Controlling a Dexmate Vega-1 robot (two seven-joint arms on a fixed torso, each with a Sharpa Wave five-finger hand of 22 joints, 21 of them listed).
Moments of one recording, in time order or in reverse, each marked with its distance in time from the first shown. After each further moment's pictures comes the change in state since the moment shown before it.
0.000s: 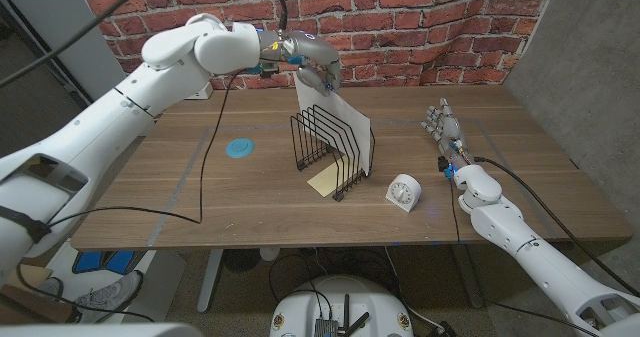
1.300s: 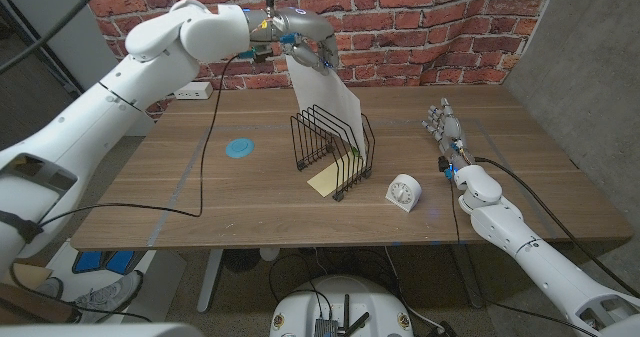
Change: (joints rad) left arm 0.010 0.023 -0.058 -0.047 -0.042 0.069 0.061; left_hand 0.004 0.004 -0.017 0.003 -0.003 0.005 0.005 -0.005 0.005 0.008 0.002 -0.001 -0.001 0.007 -0.004 0.000 0.000 0.006 -0.002 0.000 -0.002; right arm -0.001 0.003 0.003 0.004 -0.003 0.009 -0.002; right_hand 0.000 0.000 0.006 -0.002 0.000 0.005 0.005 0.000 0.000 0.000 0.000 0.000 0.000 0.000 0.000 0.000 -0.005 0.000 0.000 0.000 0.000
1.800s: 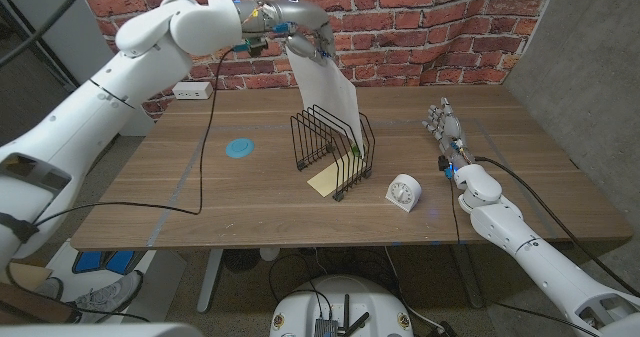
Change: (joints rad) left arm 0.006 0.013 -0.035 0.001 -0.061 0.020 0.018; left_hand 0.004 0.004 0.000 0.000 -0.001 0.000 0.000 -0.002 0.000 0.000 0.000 0.001 0.000 0.000 0.000 0.000 0.000 0.000 0.000 0.000 -0.001; right arm 0.005 0.001 -0.001 0.002 -0.003 -0.003 -0.004; right_hand 0.000 0.000 0.004 -0.004 0.000 0.000 0.000 0.000 0.000 0.000 0.000 0.000 0.000 0.000 0.000 0.000 0.000 0.000 0.000 0.000 0.000
